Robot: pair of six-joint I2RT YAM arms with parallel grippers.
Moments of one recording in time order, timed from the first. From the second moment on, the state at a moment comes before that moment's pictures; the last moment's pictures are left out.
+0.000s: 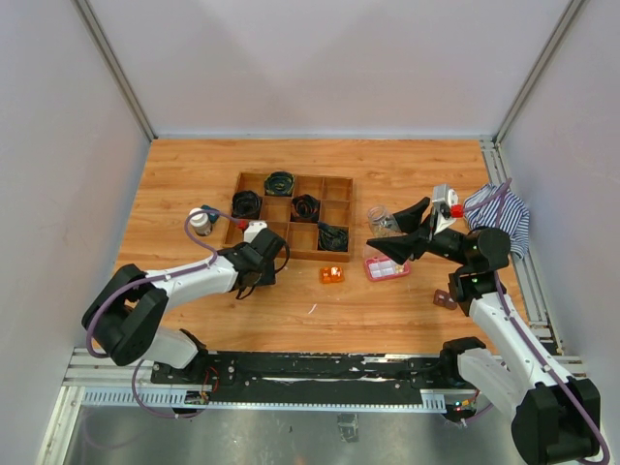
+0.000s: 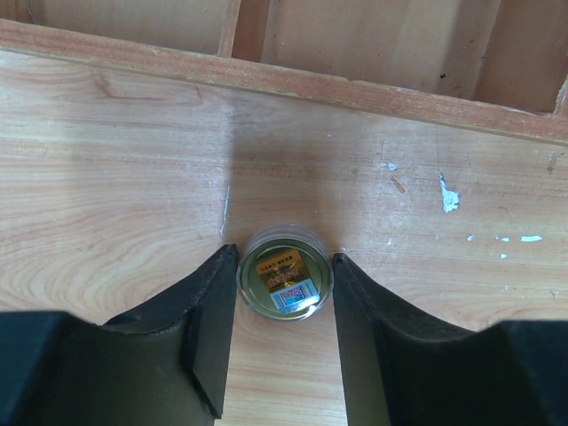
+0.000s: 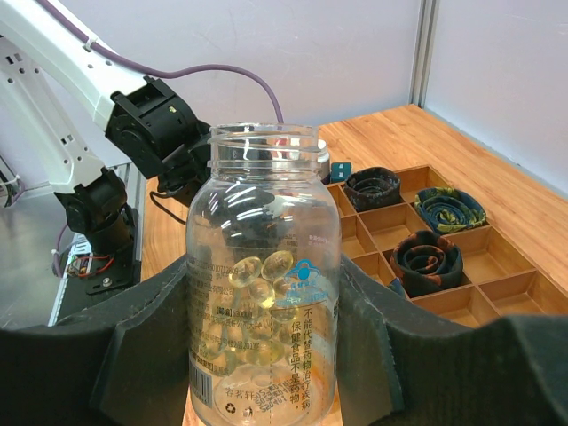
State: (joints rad) left arm -0.68 1.41 0.66 -0.35 -0.42 -0.68; right arm 0.20 0.86 0.49 0.77 -1.05 0.43
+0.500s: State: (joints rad) left arm -0.68 1.07 0.52 -0.20 -0.13 -0.68; right arm 0.20 0.86 0.49 0.74 -1.12 0.33
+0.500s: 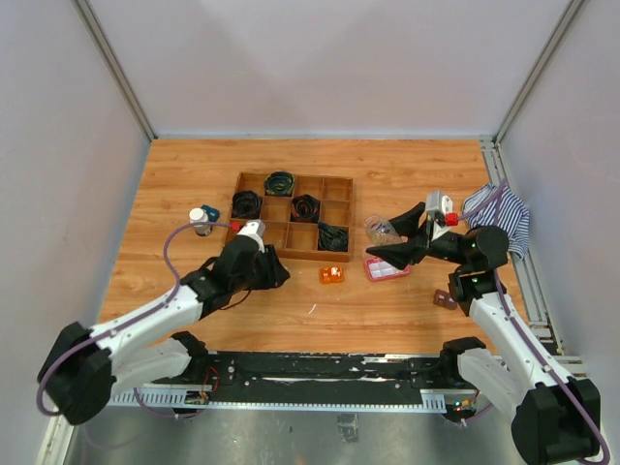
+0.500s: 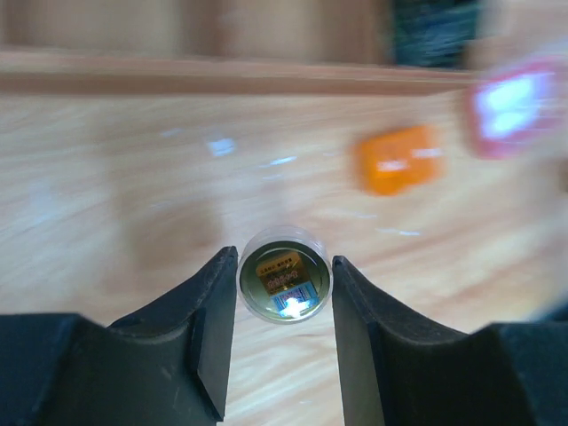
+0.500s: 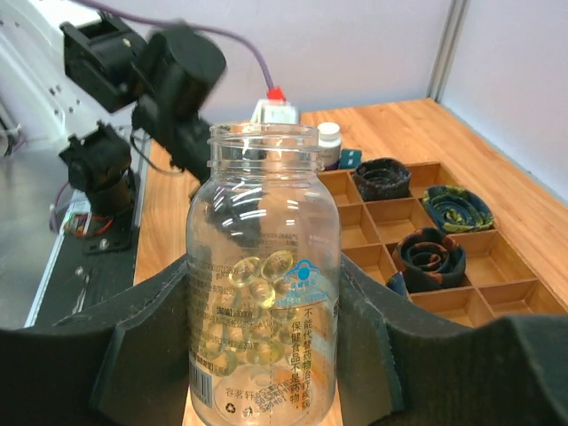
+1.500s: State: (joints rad) left arm -0.76 1.02 0.47 0.81 0.45 -0.91; right arm 0.41 0.90 0.73 -0.16 -1.17 -0.38
